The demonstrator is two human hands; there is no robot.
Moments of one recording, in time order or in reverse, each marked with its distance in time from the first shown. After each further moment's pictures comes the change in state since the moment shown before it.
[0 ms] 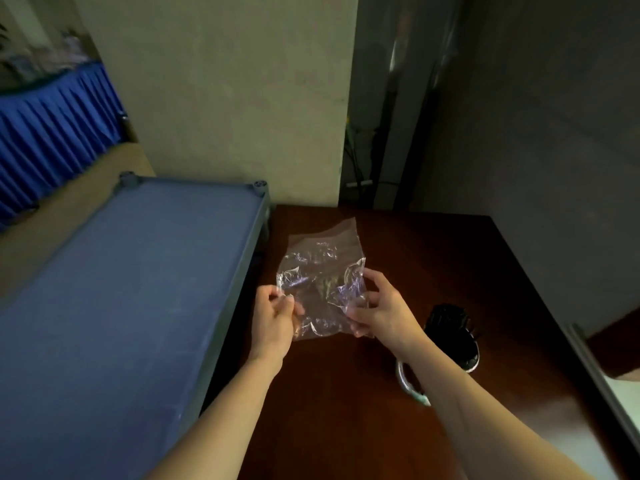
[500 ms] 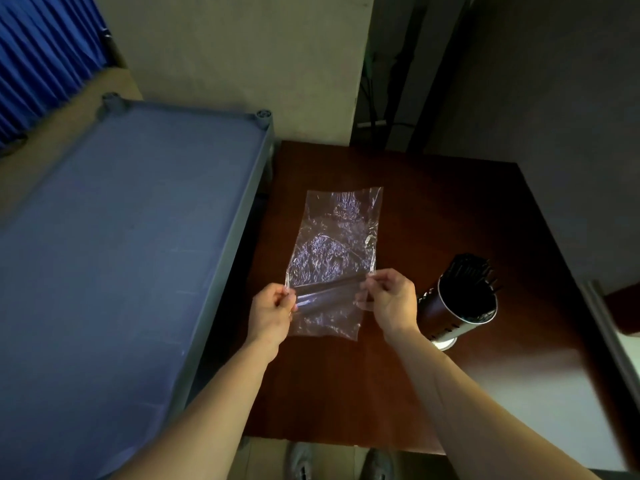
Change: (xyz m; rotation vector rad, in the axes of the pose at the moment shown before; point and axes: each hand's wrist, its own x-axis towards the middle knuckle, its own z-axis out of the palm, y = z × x) left_hand -0.021 -0.090 -0.018 0.119 -0.001 -0.237; right_hand 0.001 0.096 0.026 -0.037 0.432 0.128
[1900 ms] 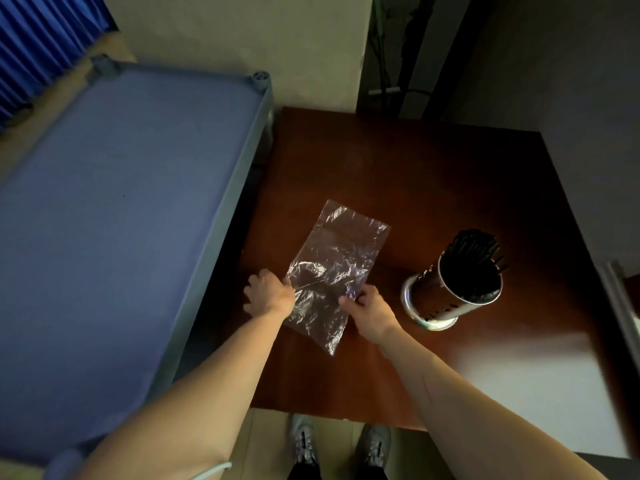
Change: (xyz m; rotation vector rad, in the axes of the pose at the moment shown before) left_hand 0.005 0.006 0.029 0.714 0.163 -0.248; right_hand -0.013 0.054 -0.001 -0.483 -0.362 0.248
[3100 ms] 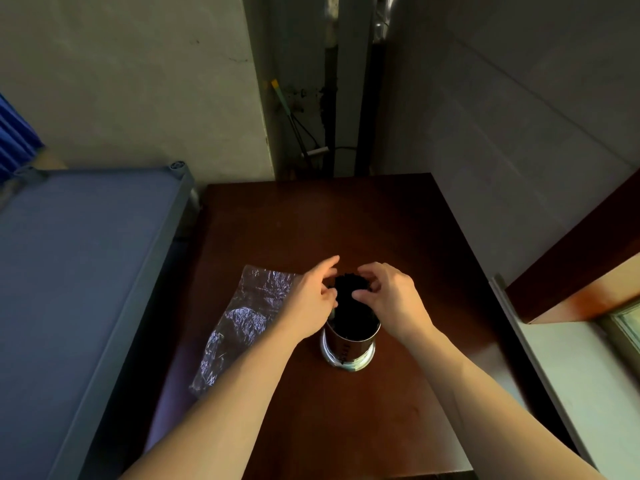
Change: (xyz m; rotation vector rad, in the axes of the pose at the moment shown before) left_hand -0.122 0.188 0.042 -0.155 -0.311 0.868; right_hand -0.045 0.004 -0.224 -0.244 0.458 -0.523
